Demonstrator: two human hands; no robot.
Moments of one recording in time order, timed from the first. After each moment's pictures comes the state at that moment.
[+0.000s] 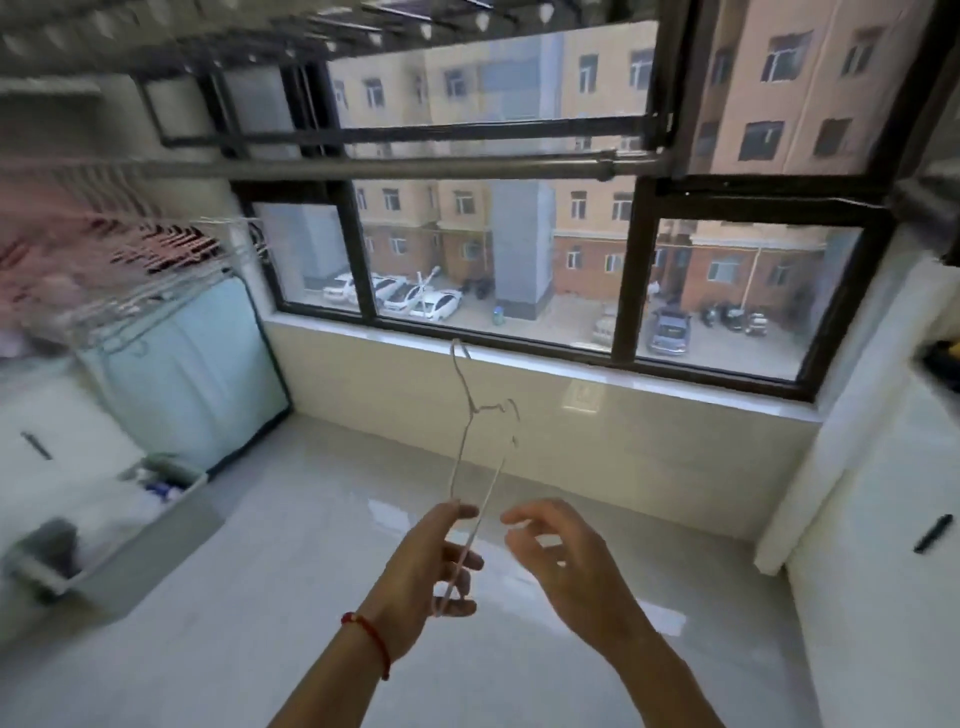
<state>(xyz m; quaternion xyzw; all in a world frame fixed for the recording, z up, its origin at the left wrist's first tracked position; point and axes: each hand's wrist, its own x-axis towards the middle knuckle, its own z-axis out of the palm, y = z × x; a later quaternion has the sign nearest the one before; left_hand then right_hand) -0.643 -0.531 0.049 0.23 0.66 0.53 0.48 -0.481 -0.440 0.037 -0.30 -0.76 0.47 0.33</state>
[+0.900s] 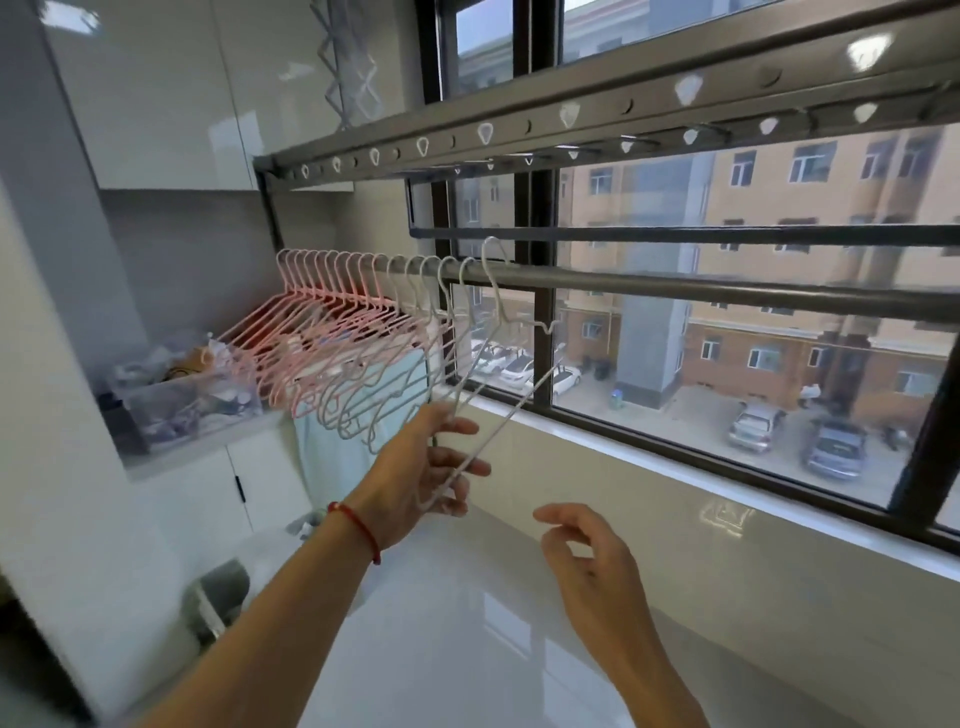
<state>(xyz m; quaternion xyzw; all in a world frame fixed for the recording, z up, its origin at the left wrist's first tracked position) -1.085 -0.585 0.201 0.24 0.62 0.66 0.34 -0.917 -0.472 0.097 -0.22 -0.76 0.48 0.38</state>
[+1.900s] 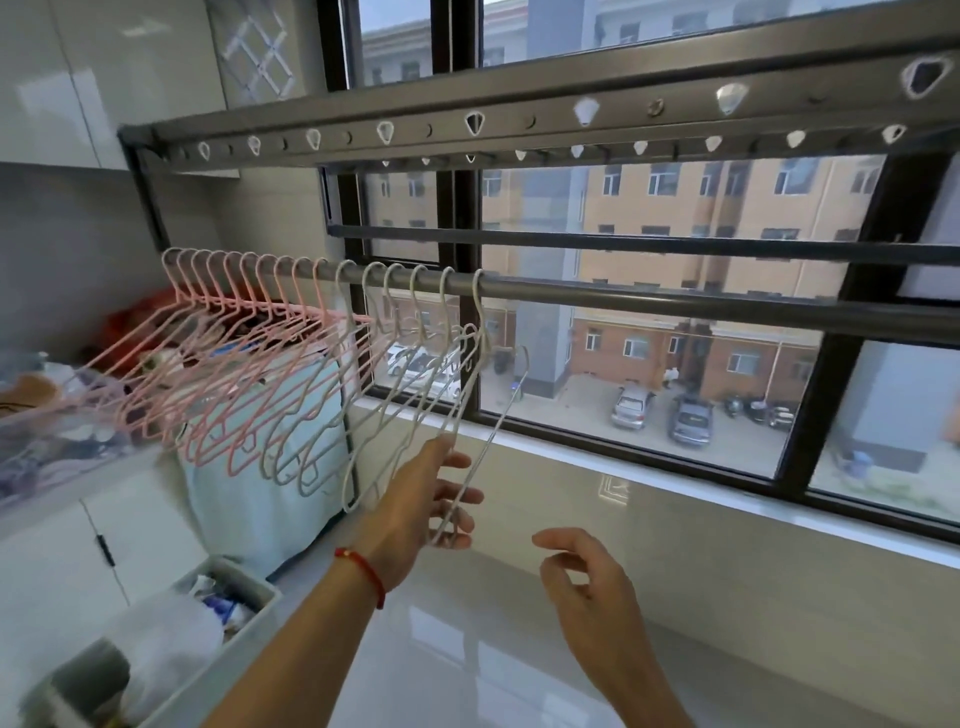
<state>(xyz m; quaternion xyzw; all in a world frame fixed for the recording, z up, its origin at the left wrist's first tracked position) -1.166 -0.541 0.179 0.29 0.64 0.61 0.37 -0.985 -0.470 0.092 -0.33 -0.73 0.44 0.40</state>
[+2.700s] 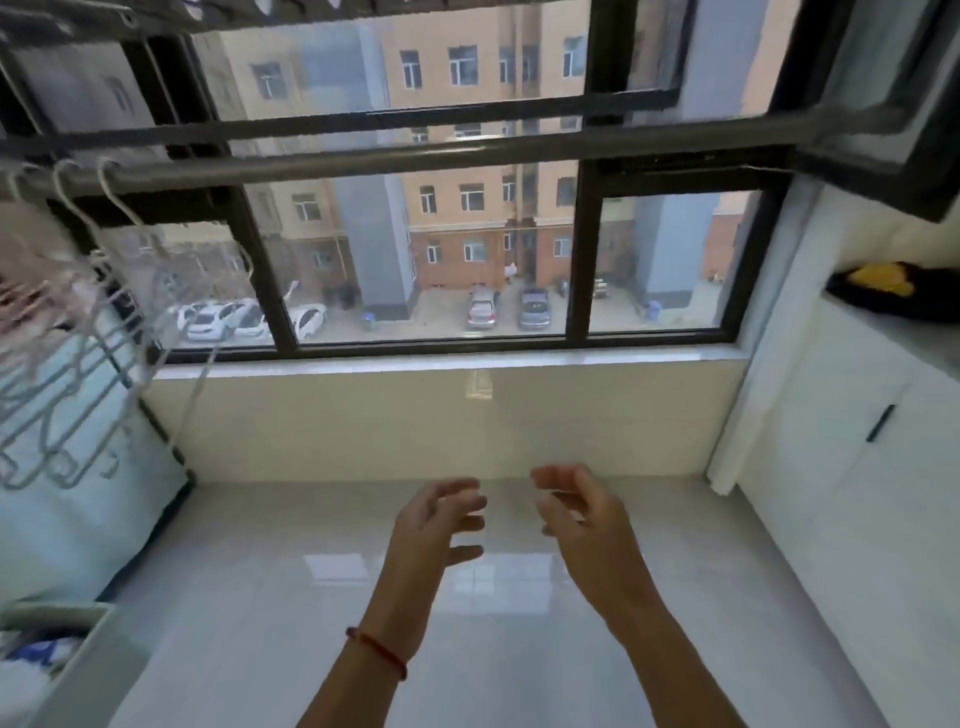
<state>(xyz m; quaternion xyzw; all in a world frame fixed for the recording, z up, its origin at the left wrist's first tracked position) -0.934 -0.530 0.059 0.38 0.58 0.55 0.46 -0.761 -0.489 0.047 -0.48 -0.60 0.43 0.47</state>
